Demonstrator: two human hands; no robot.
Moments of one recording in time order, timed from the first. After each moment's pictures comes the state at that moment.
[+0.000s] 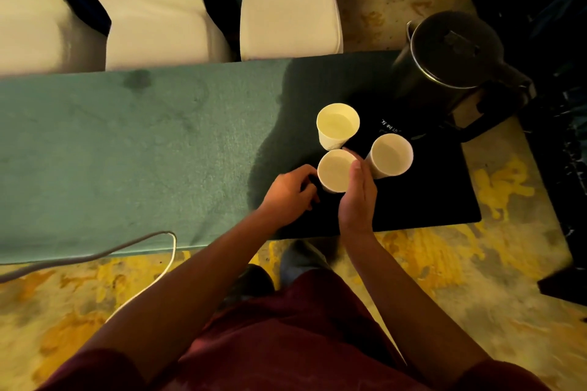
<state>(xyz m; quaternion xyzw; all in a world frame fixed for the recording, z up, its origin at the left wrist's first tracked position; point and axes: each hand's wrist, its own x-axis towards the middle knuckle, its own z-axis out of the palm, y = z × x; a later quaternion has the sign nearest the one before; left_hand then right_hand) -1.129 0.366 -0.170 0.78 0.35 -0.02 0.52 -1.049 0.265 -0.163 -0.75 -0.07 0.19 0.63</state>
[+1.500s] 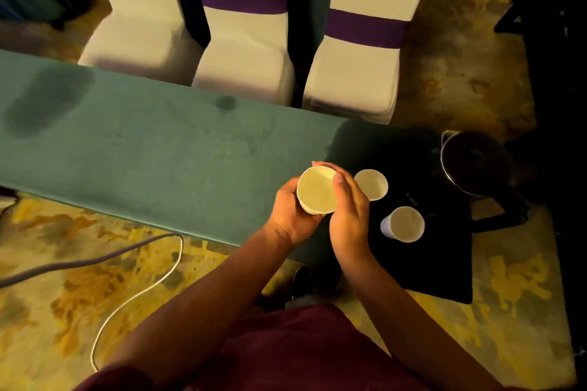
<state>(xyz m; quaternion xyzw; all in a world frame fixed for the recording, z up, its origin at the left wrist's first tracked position) -1.139 0.388 -0.032 0.05 0.43 0.26 0.87 -1.071 0.328 -0.023 -0.63 -0.24 0.36 0.65</state>
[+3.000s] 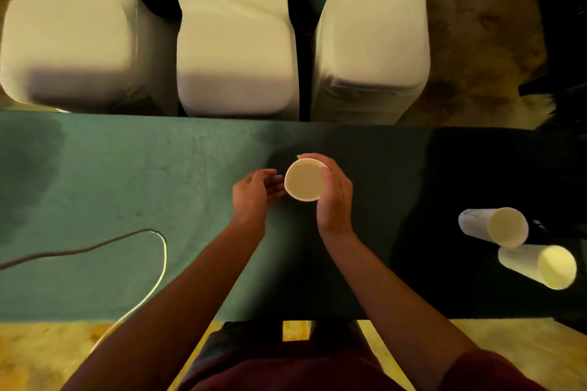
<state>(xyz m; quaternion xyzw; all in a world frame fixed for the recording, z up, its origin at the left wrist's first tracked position) -1.297 0.692 -0.134 0.30 0.66 0.14 0.68 -1.203 0.607 -0.134 -0.68 -0.14 0.33 0.64</state>
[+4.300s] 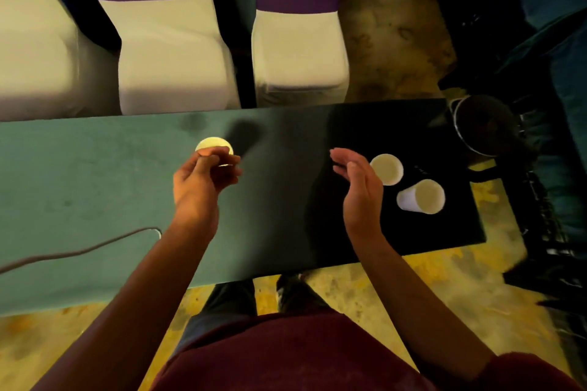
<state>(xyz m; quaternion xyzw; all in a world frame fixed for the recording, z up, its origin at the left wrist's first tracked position) -1.272 0.572 -0.013 0.36 0.50 0.30 0.73 -1.109 0.408 -0.049 -0.74 -0.18 0.19 0.62</state>
